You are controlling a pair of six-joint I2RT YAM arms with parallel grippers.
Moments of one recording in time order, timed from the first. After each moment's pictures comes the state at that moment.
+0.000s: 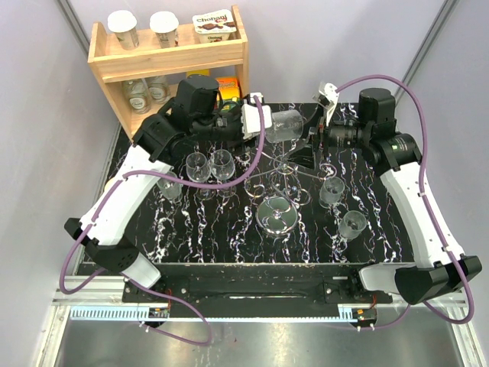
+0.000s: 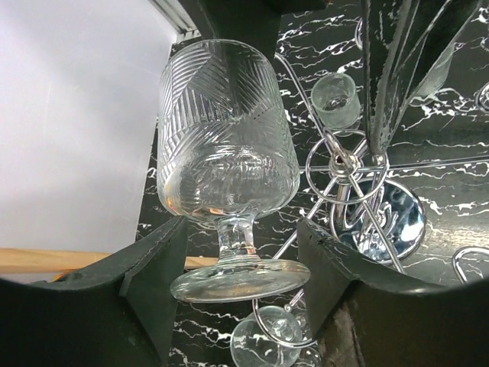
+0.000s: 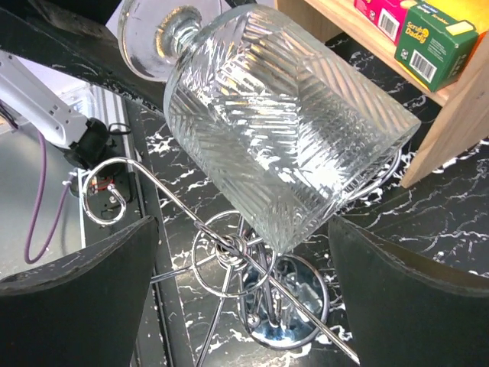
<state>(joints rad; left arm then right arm) -0.72 1.56 2.05 -0.89 0.50 0.69 0.28 1.30 1.55 -0.64 -0.98 -0.15</state>
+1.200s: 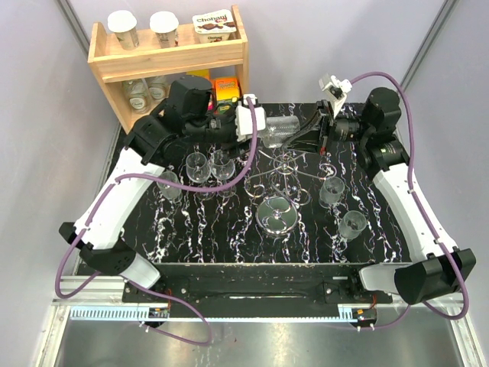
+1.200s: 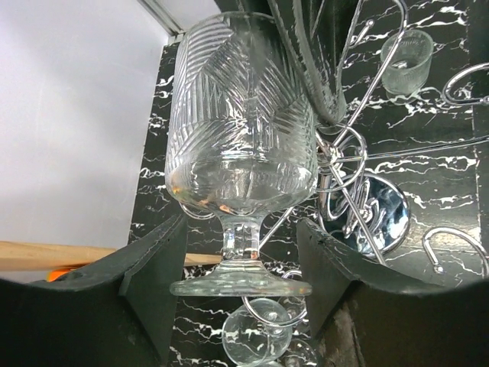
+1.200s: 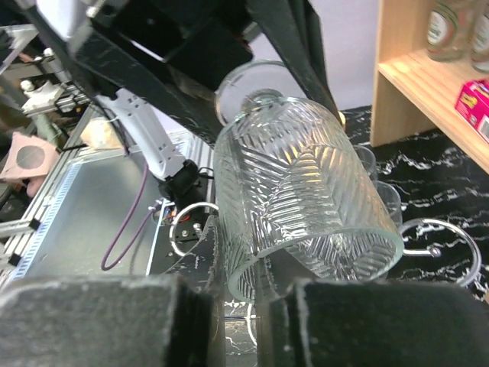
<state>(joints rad) -0.72 1.54 2.05 -0.93 0.52 0.70 0.25 1.30 1.39 -0.03 -1.28 0.28</state>
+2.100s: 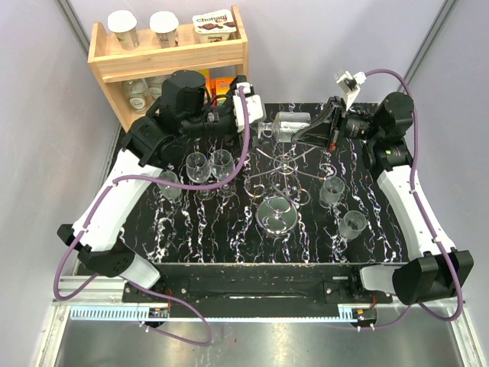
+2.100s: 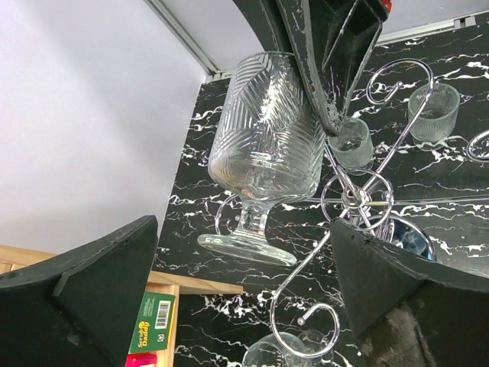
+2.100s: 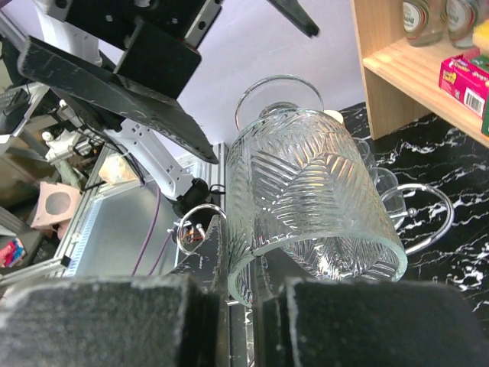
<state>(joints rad) -0.71 1.52 2.05 -0.79 0.52 0.63 0.16 1.28 1.32 0.26 -1.33 0.63</state>
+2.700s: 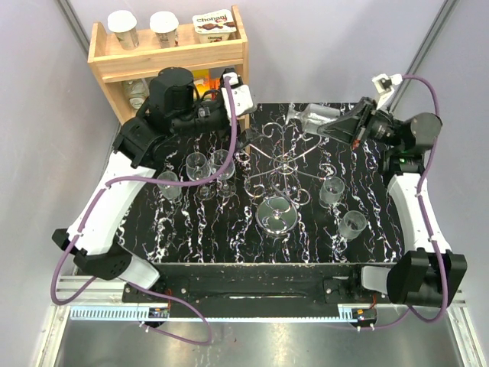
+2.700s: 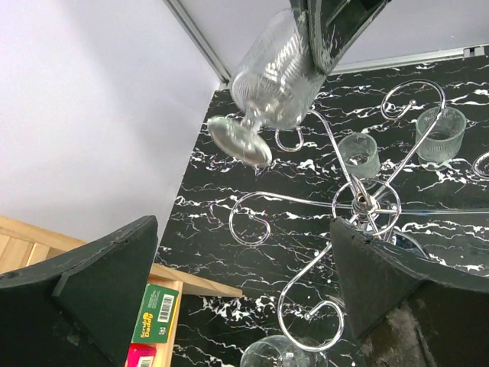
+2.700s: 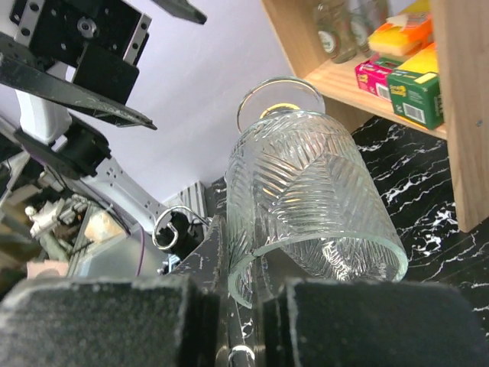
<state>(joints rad) -0.68 1.50 2.04 -0.75 0.52 0.56 -0.05 1.25 1.16 0.59 -1.32 0.94</state>
